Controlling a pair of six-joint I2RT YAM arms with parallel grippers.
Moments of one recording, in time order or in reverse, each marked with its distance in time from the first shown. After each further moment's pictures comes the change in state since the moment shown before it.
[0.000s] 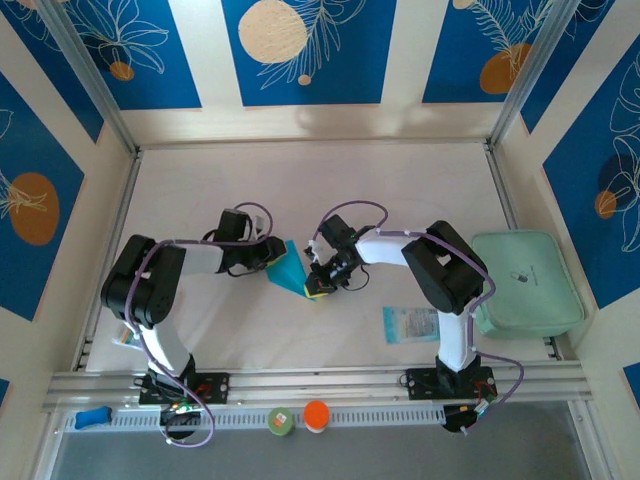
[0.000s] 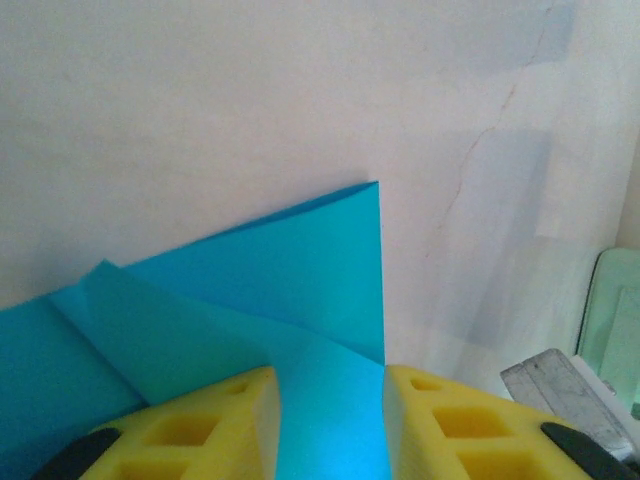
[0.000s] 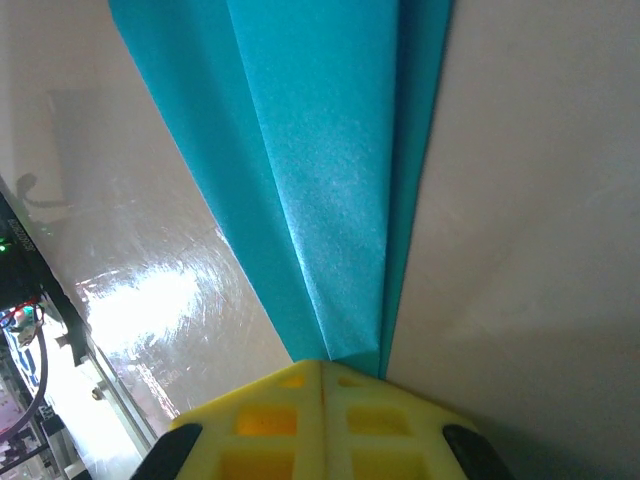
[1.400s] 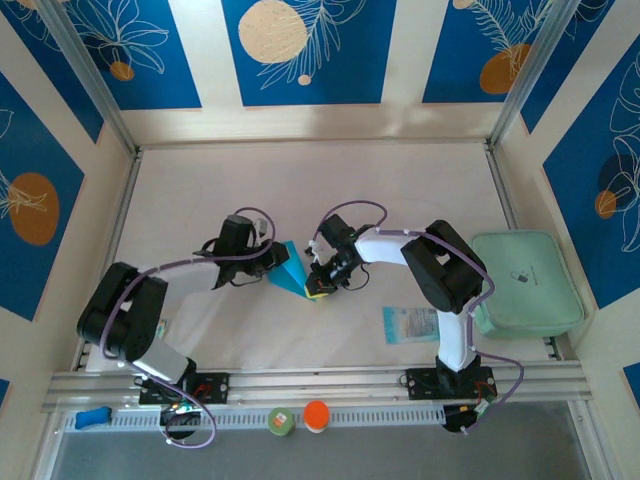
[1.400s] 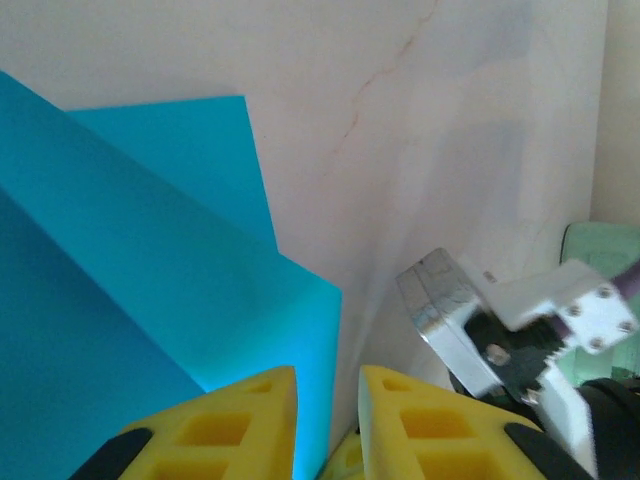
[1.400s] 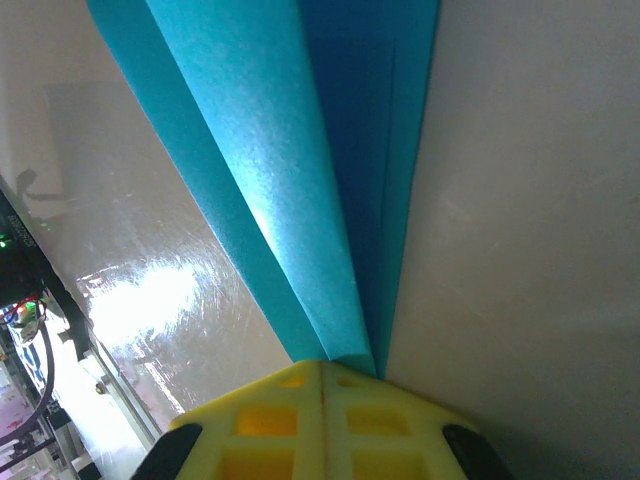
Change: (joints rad) left arm -0.122 -0.217 -0.108 -0.006 -0.107 -0.066; right arm -0.002 0.008 0.017 -0.032 -0.006 -0.004
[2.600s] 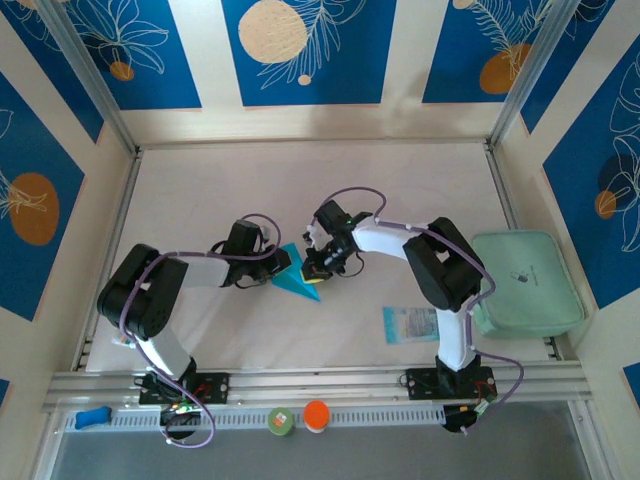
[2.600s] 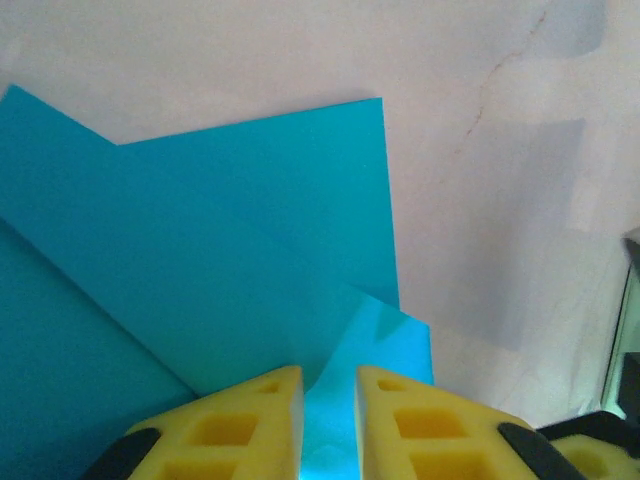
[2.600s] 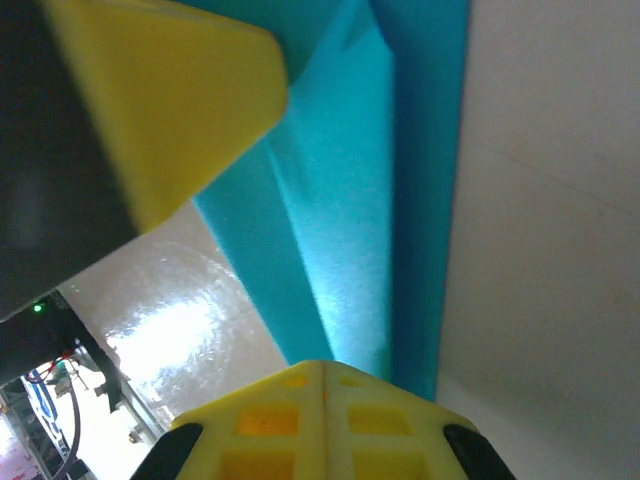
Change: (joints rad) left arm -0.008 0.140 0.010 0.054 -0.023 -0.026; right arm -0.014 0.021 0.137 -0.060 0.055 0.082
